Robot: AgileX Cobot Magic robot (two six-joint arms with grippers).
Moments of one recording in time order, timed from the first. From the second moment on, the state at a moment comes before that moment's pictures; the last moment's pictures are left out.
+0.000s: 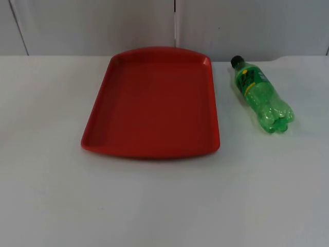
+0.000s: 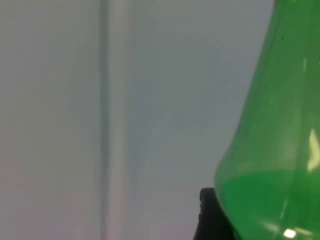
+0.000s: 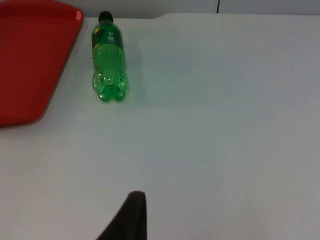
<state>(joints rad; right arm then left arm) 0.05 0.00 -0.52 -0.02 1.08 -0.02 -0.35 1.95 -1.58 0.63 -0.46 -0.63</state>
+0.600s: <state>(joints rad) 0.05 0.00 -0.52 -0.02 1.08 -0.02 -0.31 2.10 -1.58 0.65 -0.61 -0.55</state>
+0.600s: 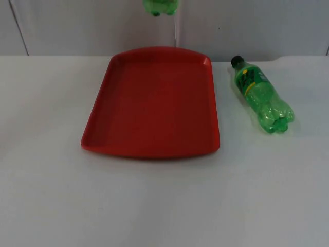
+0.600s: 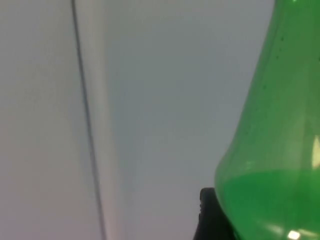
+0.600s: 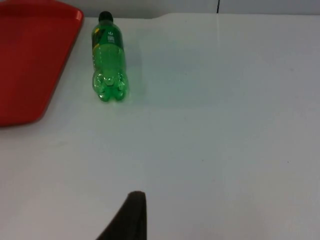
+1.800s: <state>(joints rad) 0.05 0.00 -0.52 -0.02 1.08 -0.02 -0.21 2.53 -1.58 0.37 -1.01 -0.11</state>
